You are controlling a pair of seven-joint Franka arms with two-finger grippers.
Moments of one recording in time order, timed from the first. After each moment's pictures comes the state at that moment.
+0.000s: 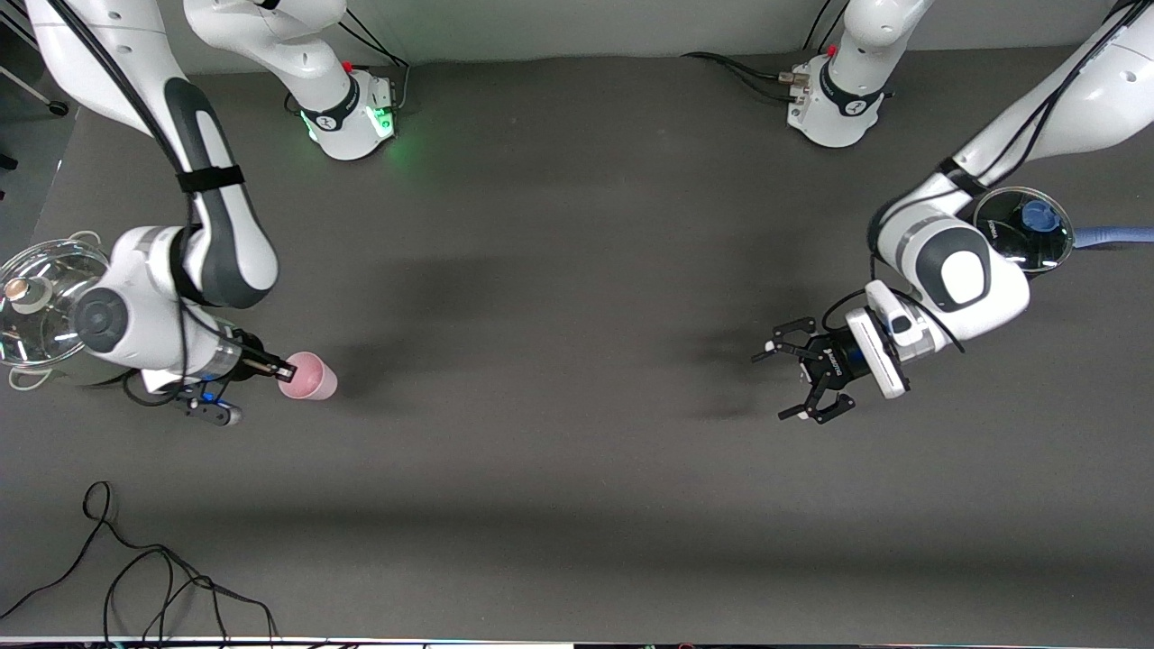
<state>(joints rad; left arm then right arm) 0.90 0.77 -1.14 -2.07 -1.05 2.60 1.89 0.24 0.35 -0.24 -2.02 0.13 2.26 0.31</state>
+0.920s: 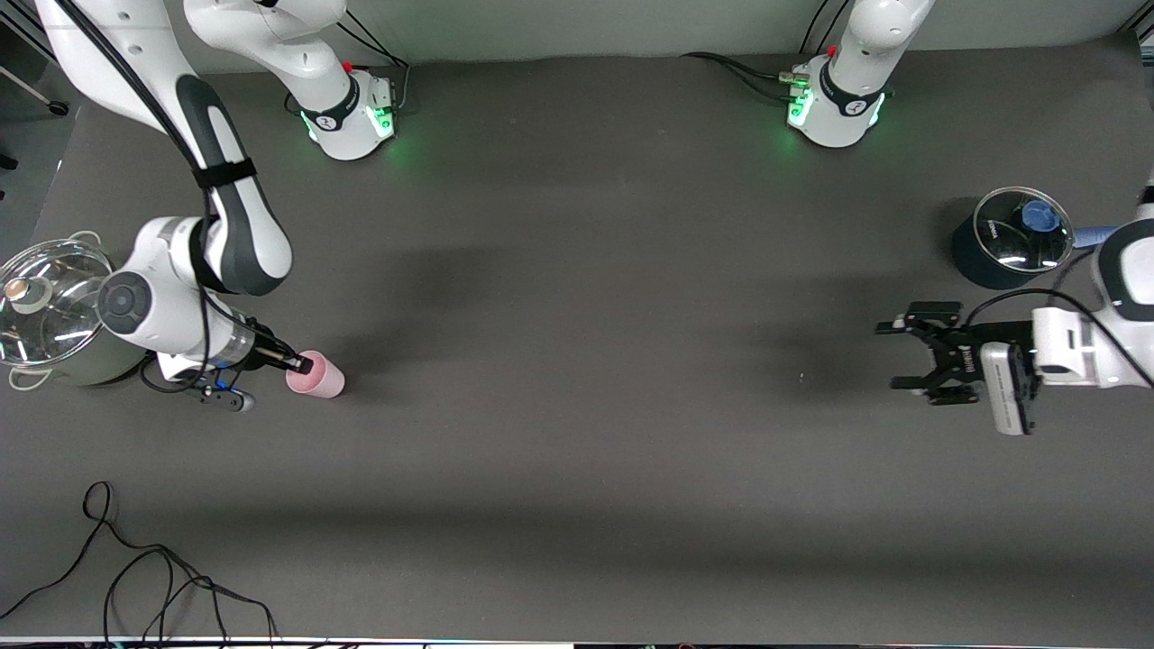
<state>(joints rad) 1.00 0.67 -1.08 -1.68 -0.17 1.83 0.83 0.25 0.28 -0.24 -2.08 0.13 2.25 0.29</state>
